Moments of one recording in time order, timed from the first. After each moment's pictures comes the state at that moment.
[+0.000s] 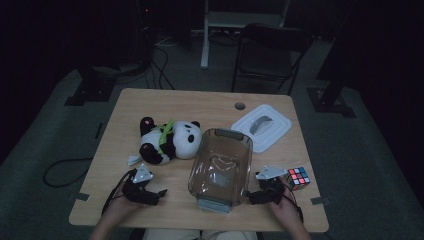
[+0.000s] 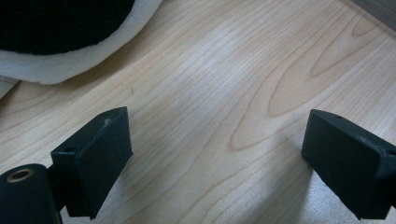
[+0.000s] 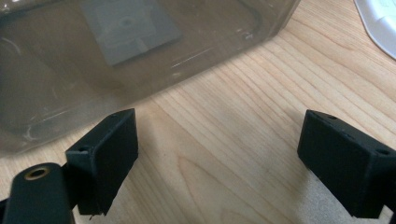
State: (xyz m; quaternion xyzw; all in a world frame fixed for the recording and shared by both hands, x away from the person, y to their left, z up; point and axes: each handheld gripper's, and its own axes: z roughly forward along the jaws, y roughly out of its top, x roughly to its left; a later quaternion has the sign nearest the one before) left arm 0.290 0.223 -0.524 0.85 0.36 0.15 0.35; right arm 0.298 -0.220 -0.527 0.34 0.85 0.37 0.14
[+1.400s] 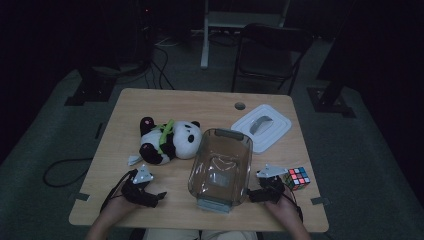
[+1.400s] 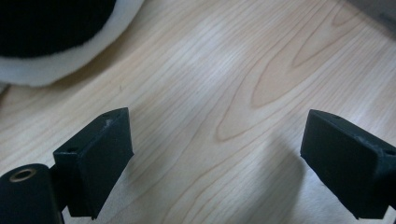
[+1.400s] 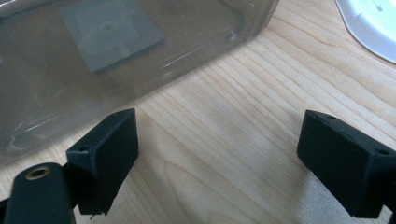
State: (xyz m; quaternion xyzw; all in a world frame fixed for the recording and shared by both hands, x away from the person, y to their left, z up) left arm 0.286 0.222 -0.515 0.87 0.34 0.14 0.33; right arm 0.301 -0.221 -0.527 0.36 0.84 0.36 0.15
